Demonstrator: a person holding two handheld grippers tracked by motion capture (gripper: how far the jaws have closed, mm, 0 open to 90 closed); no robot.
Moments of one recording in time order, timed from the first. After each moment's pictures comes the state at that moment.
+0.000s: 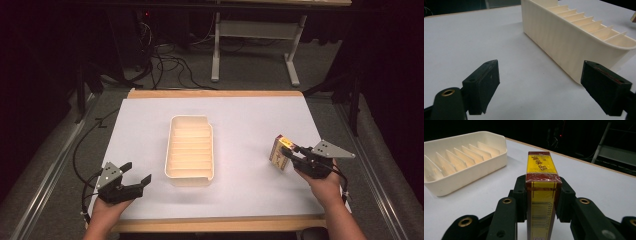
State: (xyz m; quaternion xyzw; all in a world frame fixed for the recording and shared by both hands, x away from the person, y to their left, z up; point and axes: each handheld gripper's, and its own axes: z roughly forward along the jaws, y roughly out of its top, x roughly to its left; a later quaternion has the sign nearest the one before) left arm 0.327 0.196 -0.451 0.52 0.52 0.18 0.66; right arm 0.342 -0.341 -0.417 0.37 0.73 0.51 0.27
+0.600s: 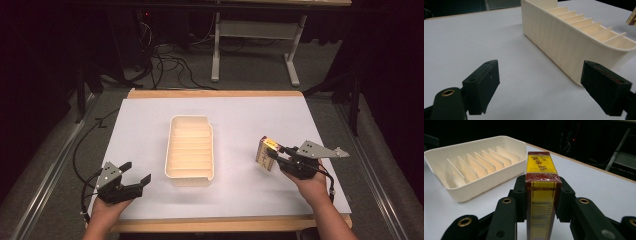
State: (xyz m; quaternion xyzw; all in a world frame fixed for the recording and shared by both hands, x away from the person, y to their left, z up) left arm 0.327 0.197 -0.450 0.52 0.51 0.18 0.66; right arm 0.343 -0.302 -0.411 0.33 0.75 0.52 0.25
